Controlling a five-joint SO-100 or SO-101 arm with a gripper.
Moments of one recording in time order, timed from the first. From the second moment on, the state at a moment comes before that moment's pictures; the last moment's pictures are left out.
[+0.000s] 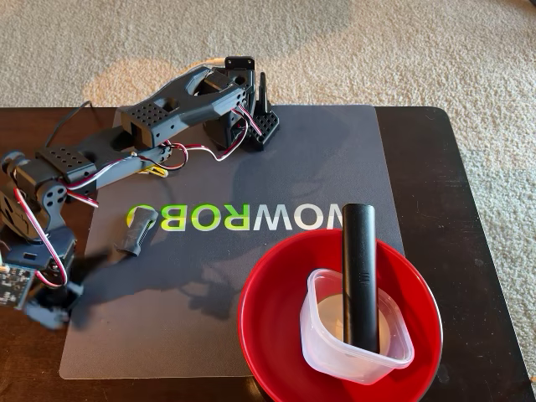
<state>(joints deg) 39.3 13.2 -13.8 88.3 121.6</state>
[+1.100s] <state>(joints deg) 9.4 69.5 21.4 97.7 35.9</state>
